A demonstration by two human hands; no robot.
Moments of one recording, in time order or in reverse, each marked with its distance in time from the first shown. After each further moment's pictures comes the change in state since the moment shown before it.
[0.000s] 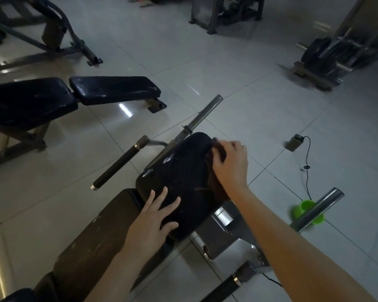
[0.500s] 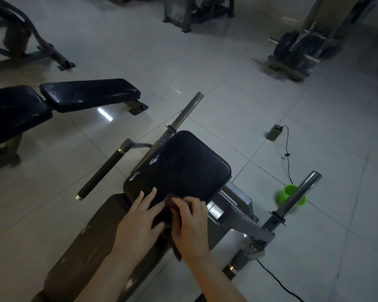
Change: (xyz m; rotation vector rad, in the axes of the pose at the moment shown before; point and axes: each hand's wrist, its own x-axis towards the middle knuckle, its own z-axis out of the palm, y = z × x) left_hand 0.005 -0.003 -0.008 0.161 0.048 0.042; right_hand -0.162 -0.027 0.045 0.061 0.019 -0.153
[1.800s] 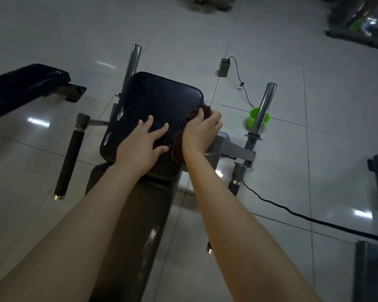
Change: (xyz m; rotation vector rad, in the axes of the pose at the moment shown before) left_hand 0.059 0.003 -0.014 0.229 -0.151 0.378; right_hand 0.062 -0.010 -0.007 0.337 0.735 1.018
